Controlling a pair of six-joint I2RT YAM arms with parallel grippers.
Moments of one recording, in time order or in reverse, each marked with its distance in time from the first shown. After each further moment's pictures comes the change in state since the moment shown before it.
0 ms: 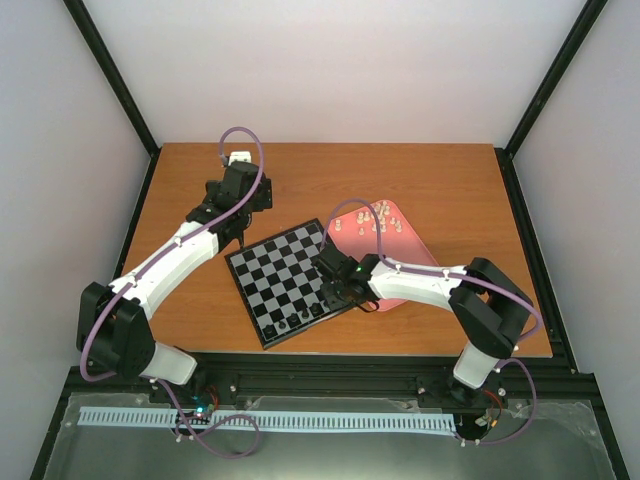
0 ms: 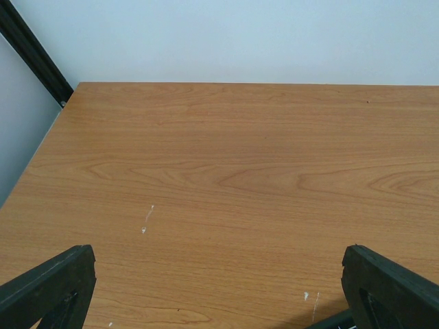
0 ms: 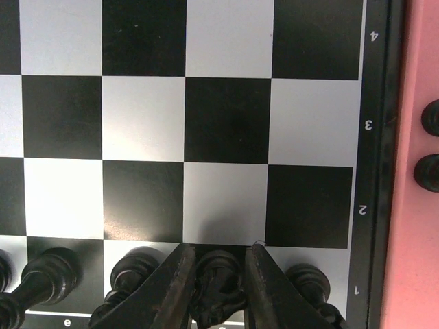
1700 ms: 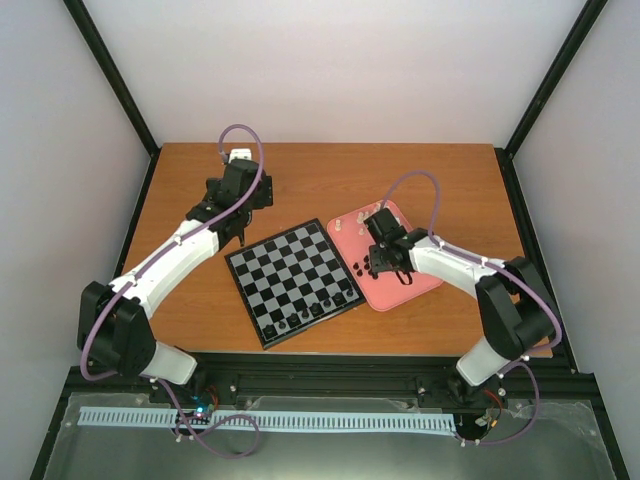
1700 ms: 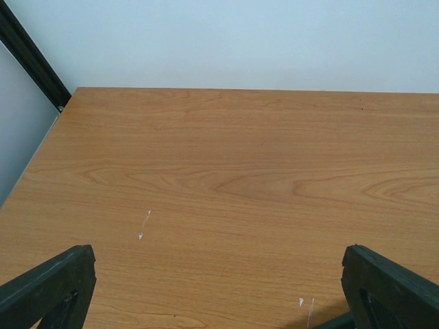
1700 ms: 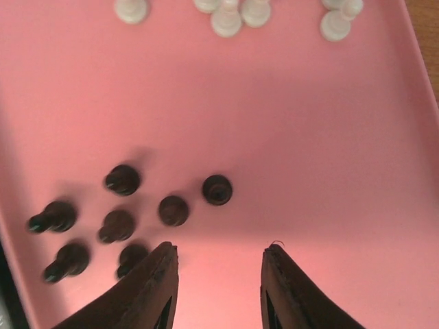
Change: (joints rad) left arm 0.000 0.005 0.019 -0.001 0.004 0.000; right arm -0.369 -0.111 -0.048 -0.010 0.130 -0.076
